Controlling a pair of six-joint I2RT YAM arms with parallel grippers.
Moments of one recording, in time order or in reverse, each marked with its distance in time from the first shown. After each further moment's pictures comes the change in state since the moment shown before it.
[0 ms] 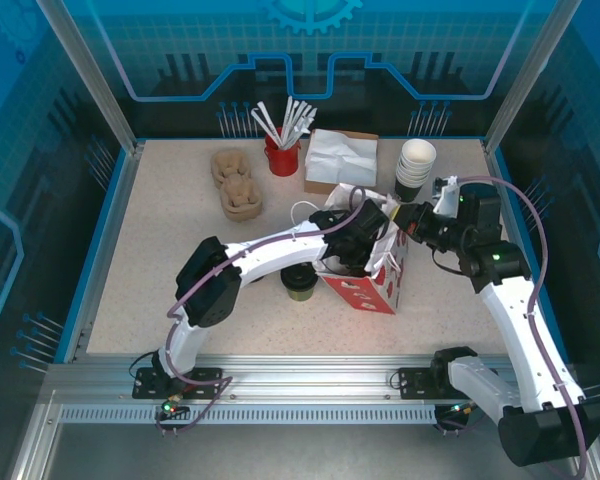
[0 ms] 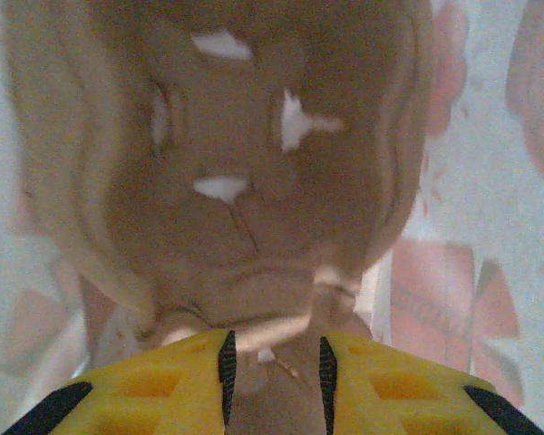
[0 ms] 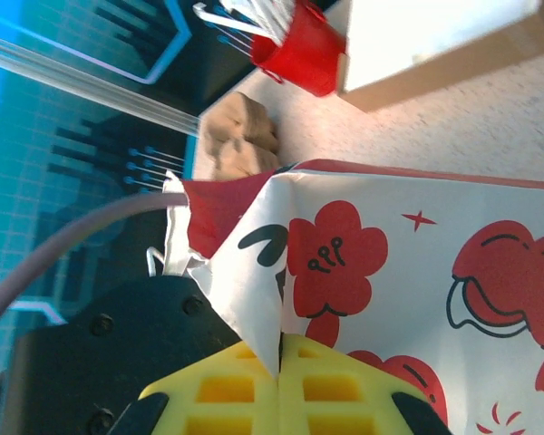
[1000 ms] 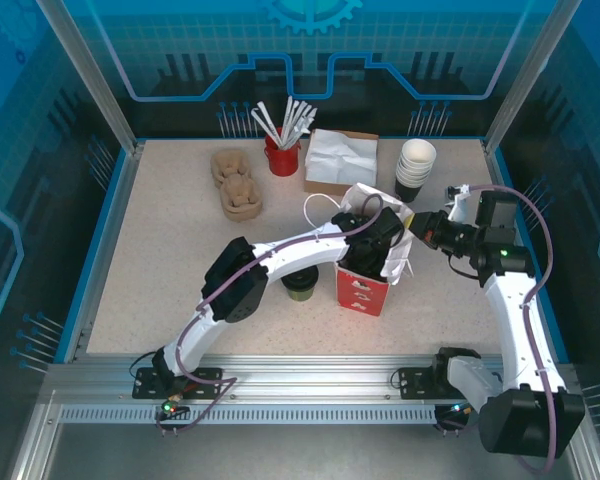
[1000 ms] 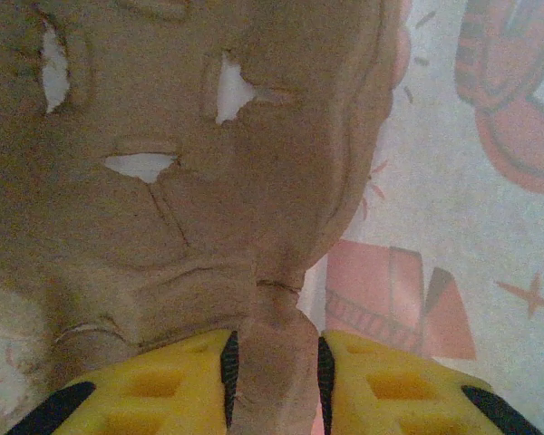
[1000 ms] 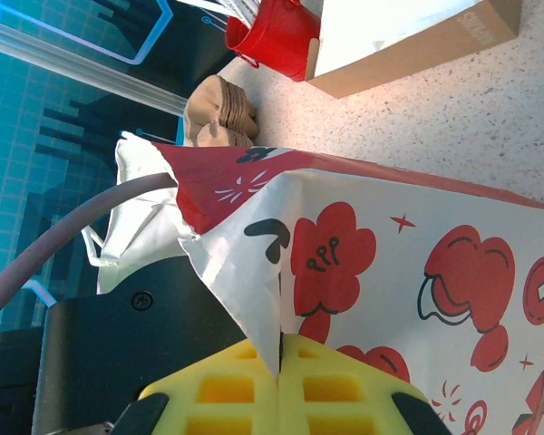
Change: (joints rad) left arm -0.025 0.208 0.226 -0.166 -0.035 -0.001; right arm -0.238 0.043 -0.080 -0.057 -0.233 -0.220
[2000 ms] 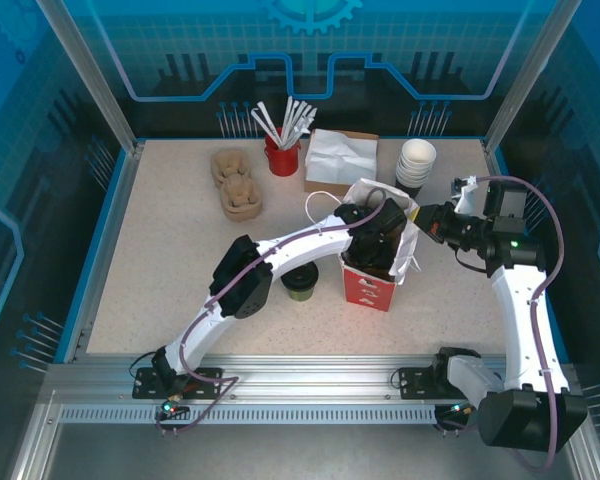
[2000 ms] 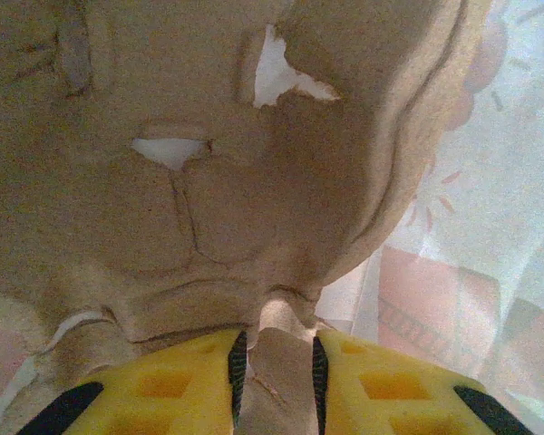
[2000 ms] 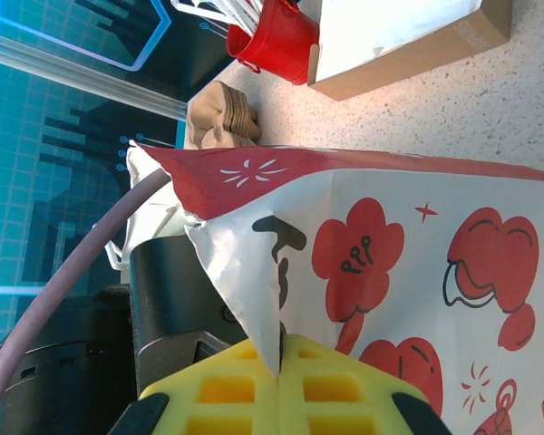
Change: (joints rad) left arm 0.025 0.074 0.148 -0.082 0.037 0.055; right arm -0.014 0.024 0.137 -0.141 0.006 0.000
